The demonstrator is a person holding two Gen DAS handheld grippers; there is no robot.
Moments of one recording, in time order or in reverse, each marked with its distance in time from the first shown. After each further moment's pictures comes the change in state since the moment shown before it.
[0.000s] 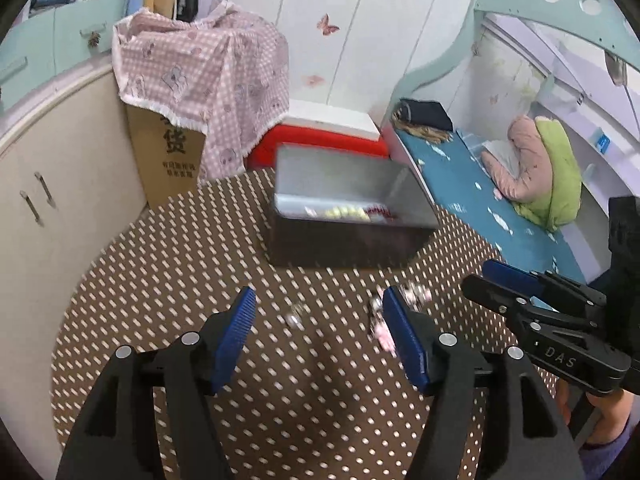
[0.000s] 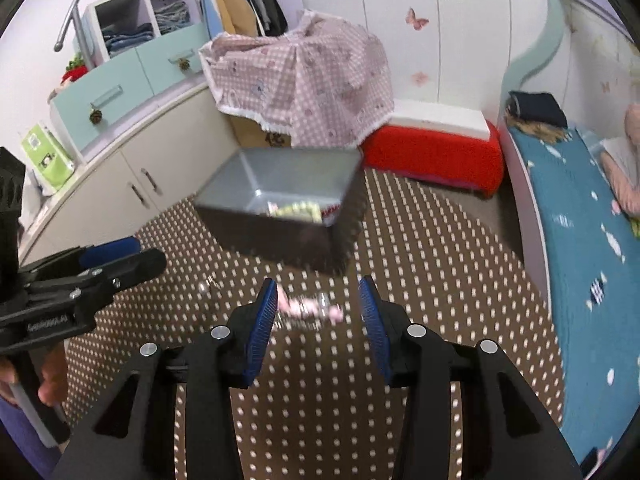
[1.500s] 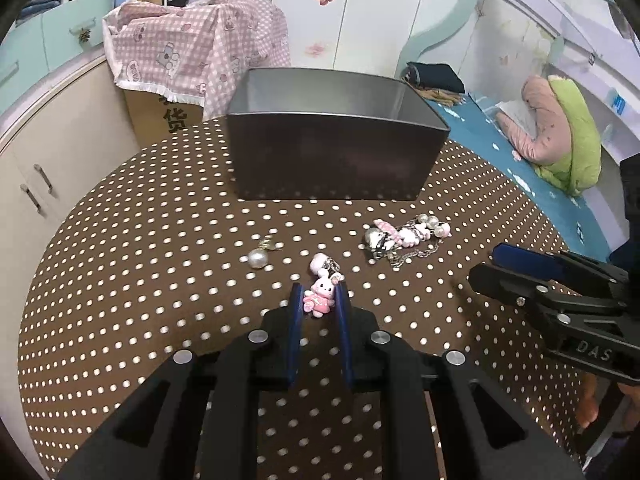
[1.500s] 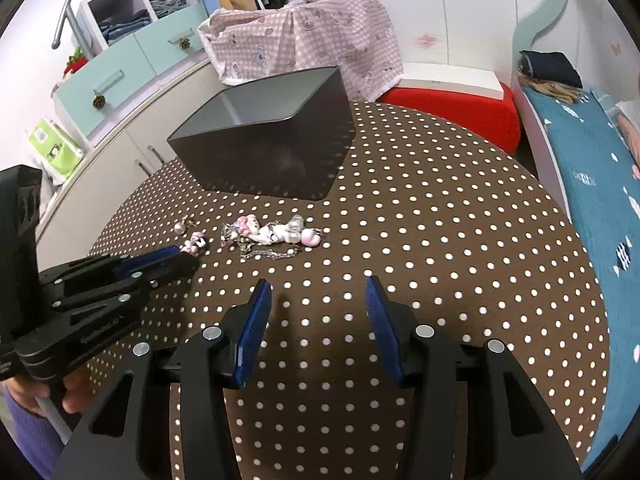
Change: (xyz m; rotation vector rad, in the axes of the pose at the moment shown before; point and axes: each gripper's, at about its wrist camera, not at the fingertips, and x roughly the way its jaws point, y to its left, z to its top) left arm 0.045 -0.021 -0.040 0.056 0.068 0.089; right arm 0.031 -0.026 -0.033 0.022 0.080 0.085
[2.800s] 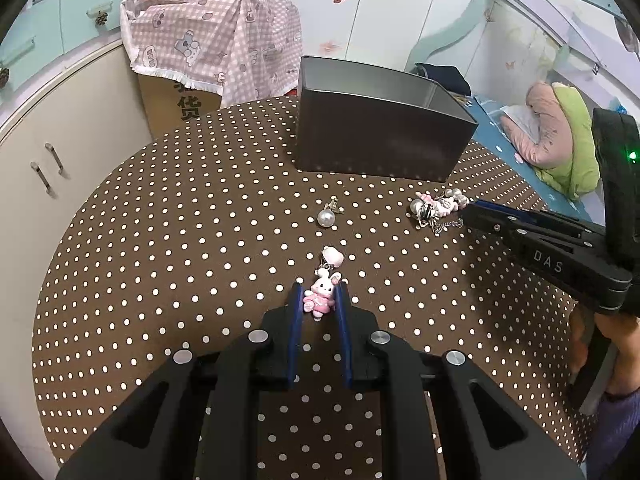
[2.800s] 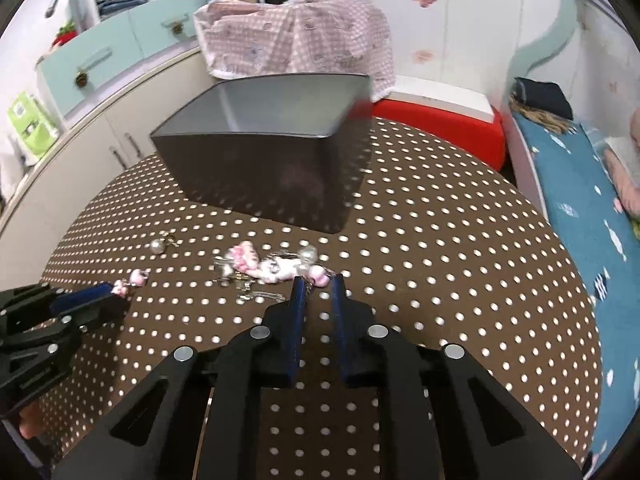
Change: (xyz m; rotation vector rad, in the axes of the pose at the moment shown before) left arm -0.018 0.041 -0.020 -0.031 0.018 -0.012; right arm 0.026 0.023 0.020 -0.049 -0.021 -0.135
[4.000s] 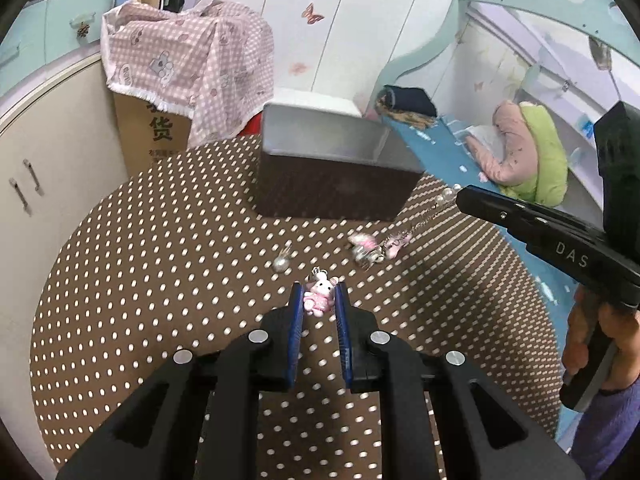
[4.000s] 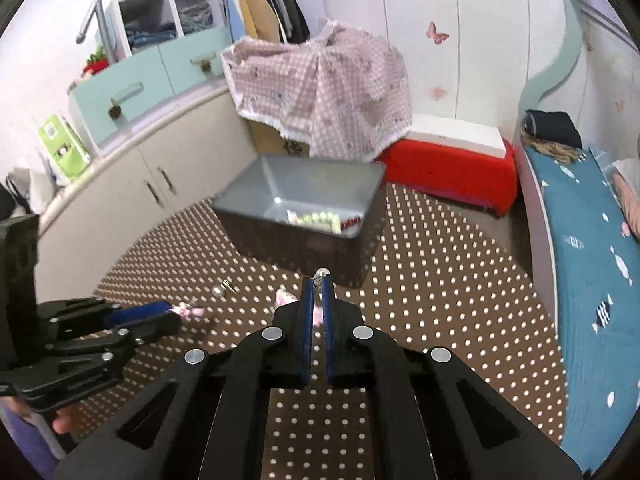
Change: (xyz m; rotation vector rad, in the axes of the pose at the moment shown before) left arm -0.031 -0.005 0.028 0.007 -0.074 -0.147; right arm -0.075 0.010 0.027 -0.043 -0.143 0.096
